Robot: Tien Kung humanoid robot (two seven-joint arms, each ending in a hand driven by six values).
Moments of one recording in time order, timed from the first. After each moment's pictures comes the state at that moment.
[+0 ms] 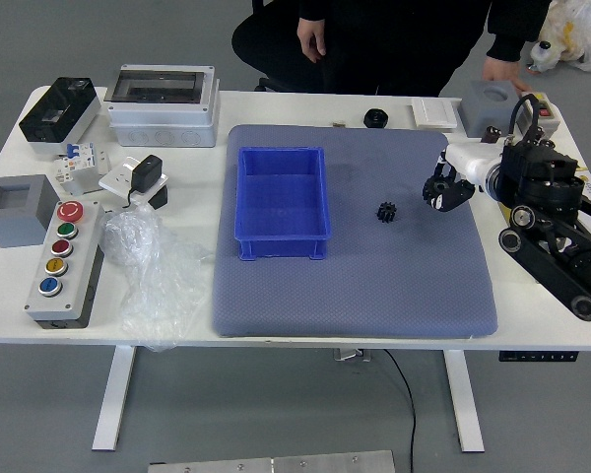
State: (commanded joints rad) left arm -0.04 0.15 -0.38 -0.28 0.59 -0.21 0.08; right arm 0.74 -0.45 0.81 1.27 -1.91 0.39 -0.58
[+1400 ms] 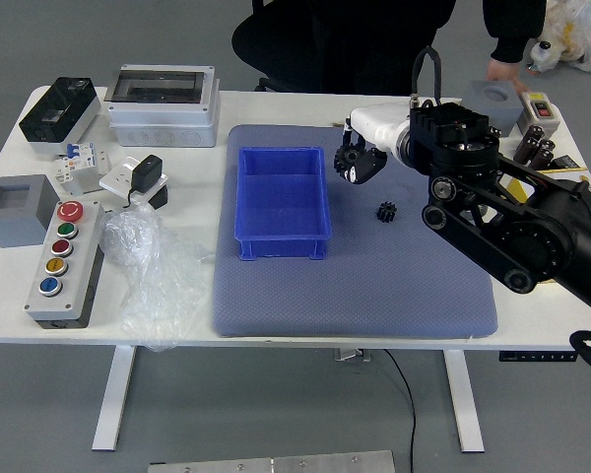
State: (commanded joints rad) left arm -0.03 0.16 -0.36 -0.28 0.57 -0.21 0.08; right arm 0.94 -0.24 0.70 1.26 -1.89 0.43 -0.59
